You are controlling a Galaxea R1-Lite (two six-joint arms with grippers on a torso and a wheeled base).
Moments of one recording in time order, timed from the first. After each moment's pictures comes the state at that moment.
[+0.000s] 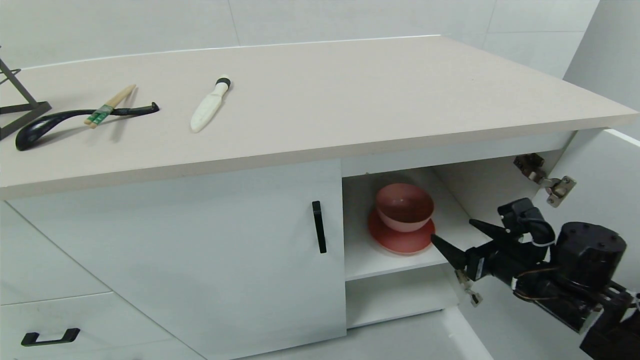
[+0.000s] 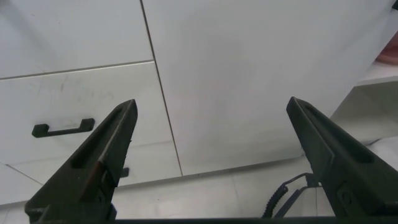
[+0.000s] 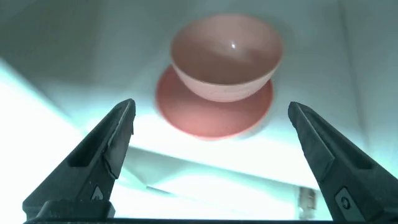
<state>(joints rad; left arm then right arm) 0.00 0.00 0.00 0.00 0.02 0.01 0.38 1.91 -0.28 -1.57 0.07 -0.02</state>
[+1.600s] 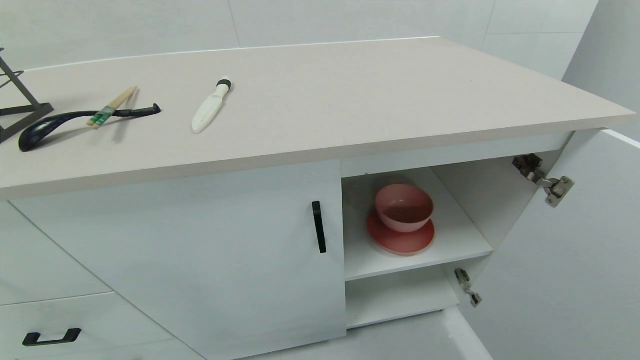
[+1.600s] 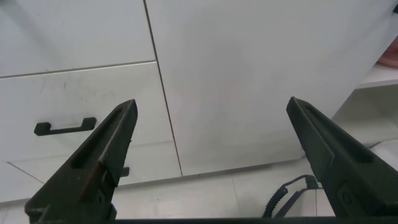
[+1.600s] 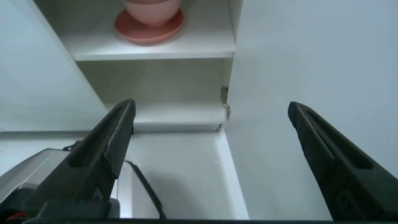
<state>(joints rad) 0.00 0.00 0.00 0.00 0.02 0.00 0.16 0.11 0.00 0.00 -0.02 -0.03</state>
